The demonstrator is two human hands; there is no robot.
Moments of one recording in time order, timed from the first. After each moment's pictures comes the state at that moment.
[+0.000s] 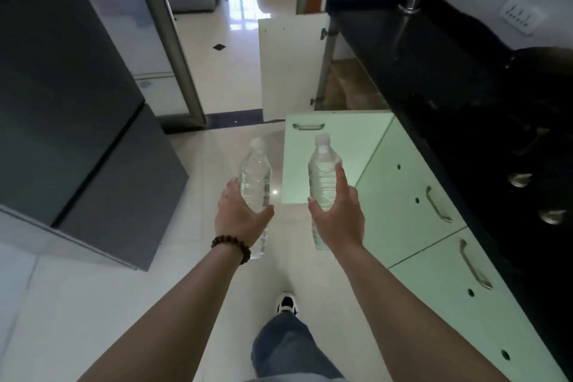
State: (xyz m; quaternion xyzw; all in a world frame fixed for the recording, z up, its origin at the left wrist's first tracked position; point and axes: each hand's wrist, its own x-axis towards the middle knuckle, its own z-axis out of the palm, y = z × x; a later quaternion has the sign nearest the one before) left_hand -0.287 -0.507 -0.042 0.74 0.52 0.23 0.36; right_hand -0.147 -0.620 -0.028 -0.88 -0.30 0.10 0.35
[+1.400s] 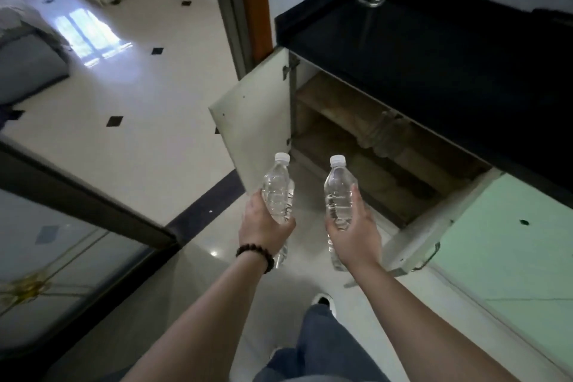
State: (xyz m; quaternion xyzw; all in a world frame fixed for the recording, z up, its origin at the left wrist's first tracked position) left_hand -0.015 0.081 -0.080 0.87 0.31 0.02 0.39; right_hand 0.022 -0.092 -0.083 -0.94 0.00 0.07 0.35
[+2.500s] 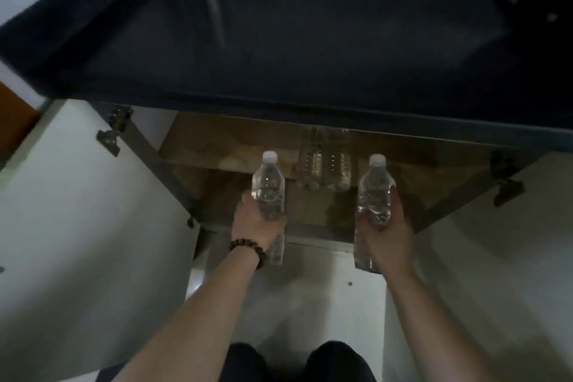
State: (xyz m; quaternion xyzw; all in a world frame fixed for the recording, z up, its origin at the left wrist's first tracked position) left_hand 0.413 0.070 -0.321 0.90 0.08 -0.16 0.40; right_hand 0.316 -0.136 -0.323 -0.83 0.37 -0.09 0.41
